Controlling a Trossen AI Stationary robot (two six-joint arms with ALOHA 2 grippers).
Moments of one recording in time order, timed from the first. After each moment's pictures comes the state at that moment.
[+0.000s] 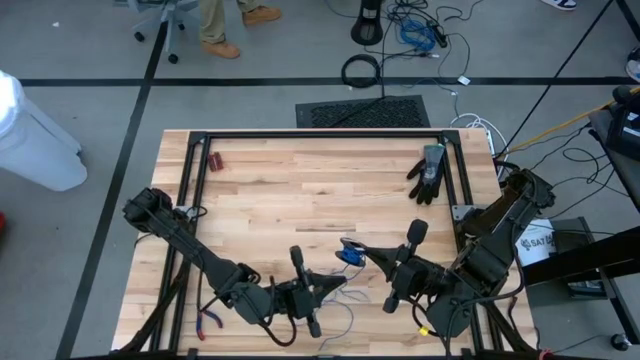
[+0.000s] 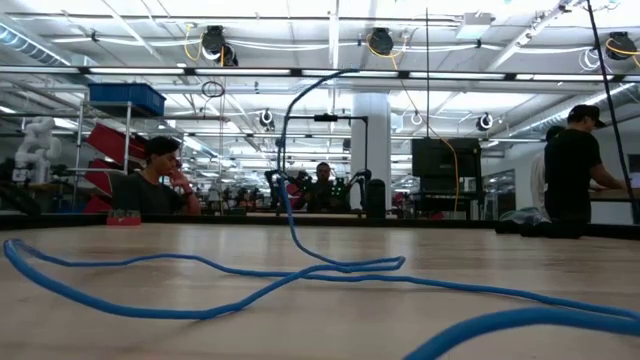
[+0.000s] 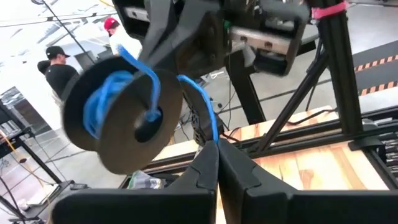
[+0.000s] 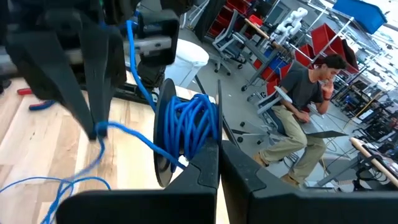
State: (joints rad) left arm -0.63 1.80 1.47 0.33 -0.89 0.40; right arm 0.80 1.55 1.61 -0.70 1.20 0.13
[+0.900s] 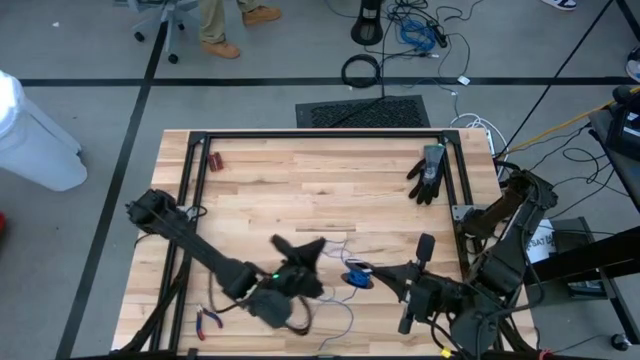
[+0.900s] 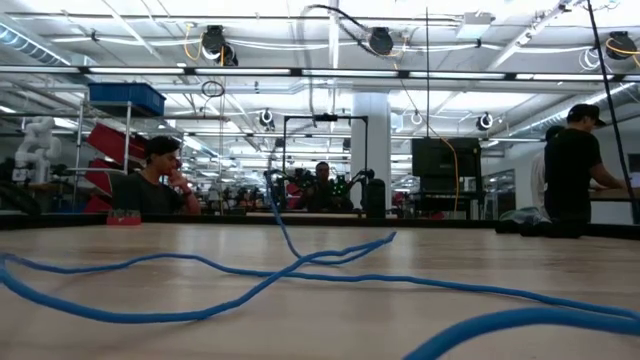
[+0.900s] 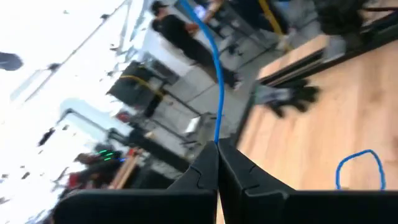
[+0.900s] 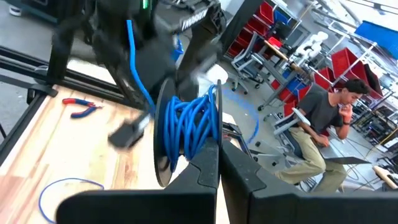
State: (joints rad) left arm -0.63 1.81 1.47 0.06 -1.44 0.59; right arm 0.90 1.55 1.61 -0.61 1.20 0.04
